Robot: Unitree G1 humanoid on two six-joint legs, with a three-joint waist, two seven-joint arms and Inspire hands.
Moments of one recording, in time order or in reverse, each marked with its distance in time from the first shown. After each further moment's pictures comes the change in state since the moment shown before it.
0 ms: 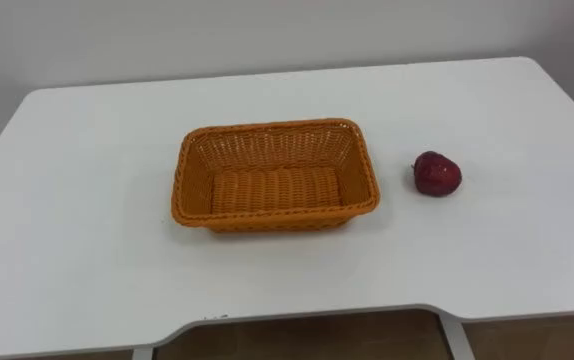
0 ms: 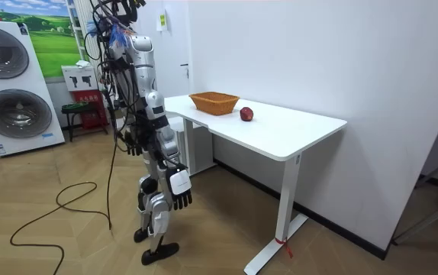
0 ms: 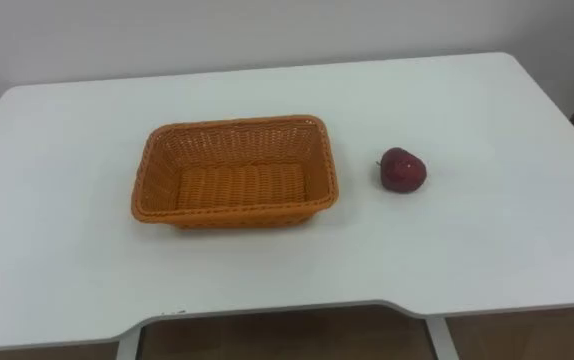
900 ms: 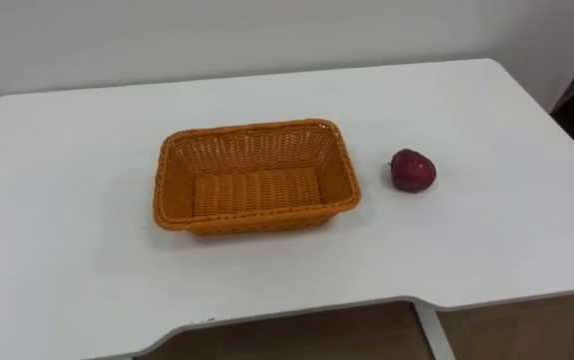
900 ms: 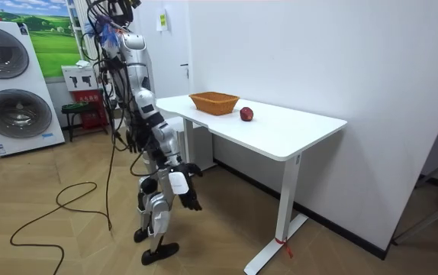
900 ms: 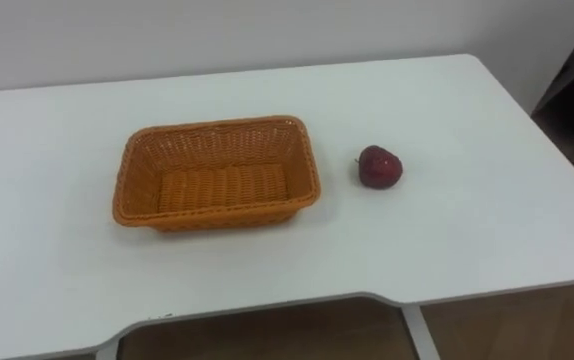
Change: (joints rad) left arm 0.033 0.016 0.197 -0.007 -0.015 -0.077 0.072; right arm -0.007 0.002 -0.484 -0.200 0.993 -0.107 -0.282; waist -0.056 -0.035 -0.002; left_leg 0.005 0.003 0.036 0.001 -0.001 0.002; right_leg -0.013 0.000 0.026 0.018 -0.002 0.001
